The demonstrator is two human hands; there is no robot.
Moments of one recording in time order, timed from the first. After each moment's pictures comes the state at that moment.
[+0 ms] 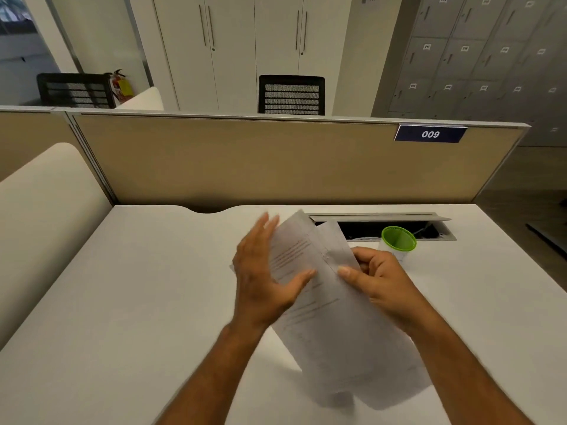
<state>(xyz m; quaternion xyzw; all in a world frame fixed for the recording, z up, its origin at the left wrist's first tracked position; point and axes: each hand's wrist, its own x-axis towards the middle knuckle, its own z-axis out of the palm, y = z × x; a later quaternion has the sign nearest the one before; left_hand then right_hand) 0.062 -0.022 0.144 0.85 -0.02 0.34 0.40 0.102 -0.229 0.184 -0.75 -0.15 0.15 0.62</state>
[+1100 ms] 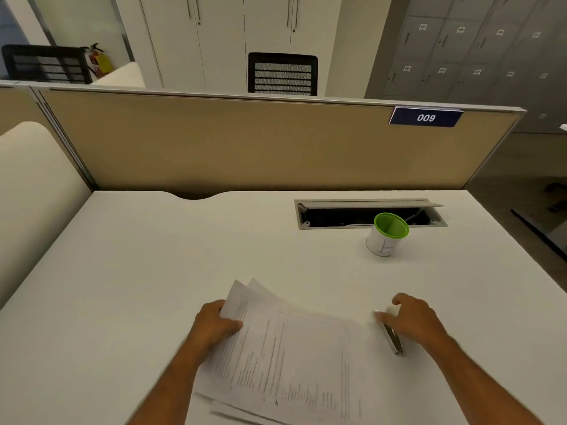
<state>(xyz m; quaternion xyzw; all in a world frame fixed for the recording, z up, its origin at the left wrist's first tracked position) 0.043 0.057 0.002 0.79 0.26 -0.12 0.54 0.145 -0.345 0.027 -0.97 0.09 0.18 0.14</state>
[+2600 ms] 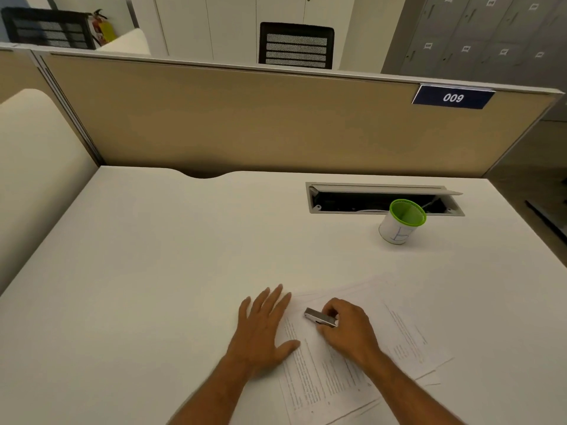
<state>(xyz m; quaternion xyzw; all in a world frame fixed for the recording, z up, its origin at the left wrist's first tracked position) 0.022 -0.012 -0.050 0.98 -0.05 -0.05 0.18 0.082 -0.221 -0.009 -0.94 -0.08 0.13 0.31</state>
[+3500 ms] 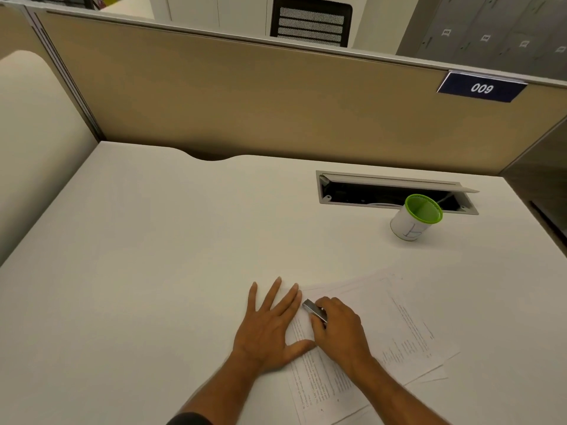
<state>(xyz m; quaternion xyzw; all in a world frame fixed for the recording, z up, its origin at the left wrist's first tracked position) 0.022 -0.017 -0.060 0.99 -0.10 -0.02 0.13 0.067 -0.187 -0.022 -0.96 -0.13 0.09 0.23</state>
